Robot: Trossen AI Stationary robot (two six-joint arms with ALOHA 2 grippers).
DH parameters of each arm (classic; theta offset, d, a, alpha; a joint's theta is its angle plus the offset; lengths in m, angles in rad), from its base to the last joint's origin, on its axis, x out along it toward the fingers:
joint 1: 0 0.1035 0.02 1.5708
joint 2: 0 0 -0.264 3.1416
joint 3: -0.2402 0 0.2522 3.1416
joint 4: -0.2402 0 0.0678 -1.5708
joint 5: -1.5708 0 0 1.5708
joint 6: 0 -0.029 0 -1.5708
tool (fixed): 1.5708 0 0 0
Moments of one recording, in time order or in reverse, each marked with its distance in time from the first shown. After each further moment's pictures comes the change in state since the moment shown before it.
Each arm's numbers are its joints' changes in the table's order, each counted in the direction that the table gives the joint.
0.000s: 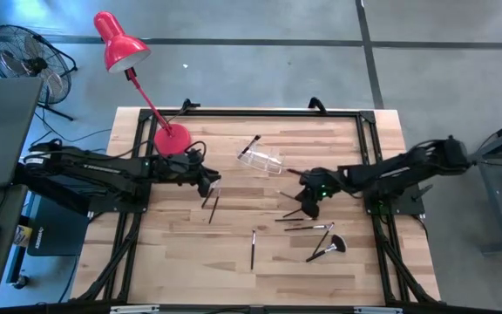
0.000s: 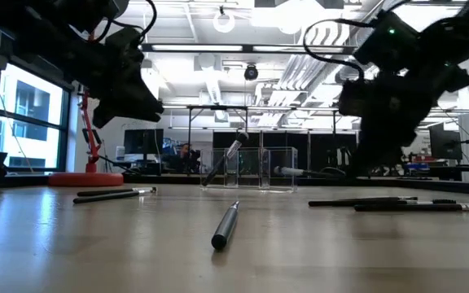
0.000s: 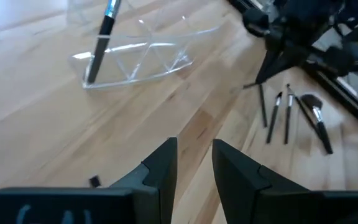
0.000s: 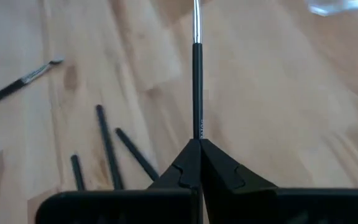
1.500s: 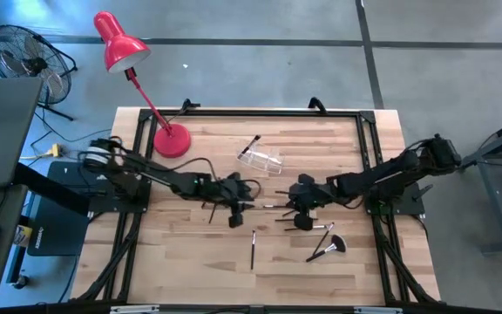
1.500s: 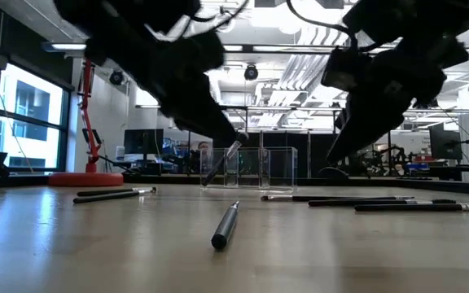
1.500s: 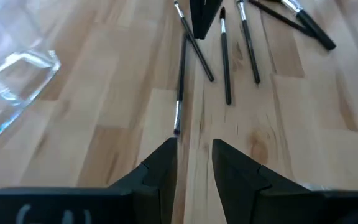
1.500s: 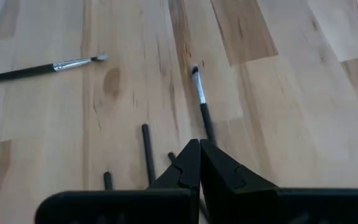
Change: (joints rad) left arm -0.184 -0.664 -0.442 0.073 -0.048 -0.455; right arm 0.180 -0.094 -0.172 -0.084 -0.180 0.102
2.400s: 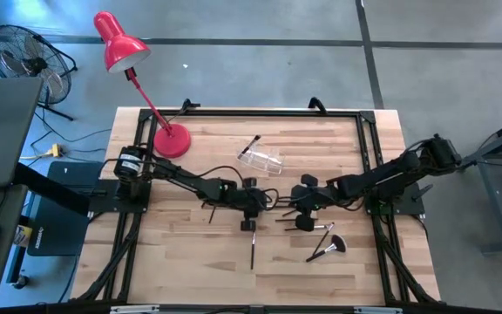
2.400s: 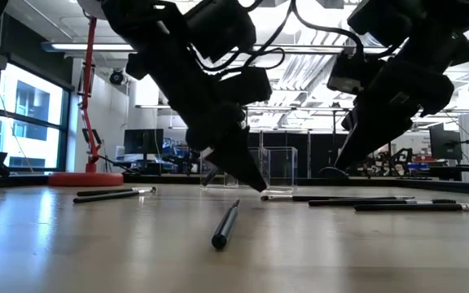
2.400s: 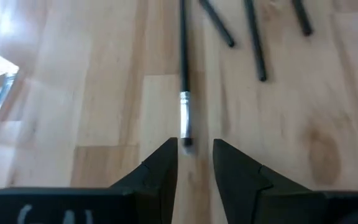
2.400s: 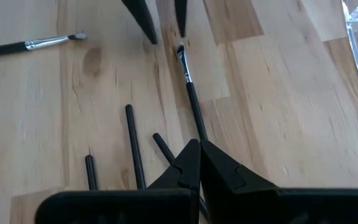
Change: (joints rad) left arm 0.001 -0.265 -0.264 -0.202 0.059 -0.175; right arm 0.026 0.000 0.001 -0.056 -0.061 -0.005
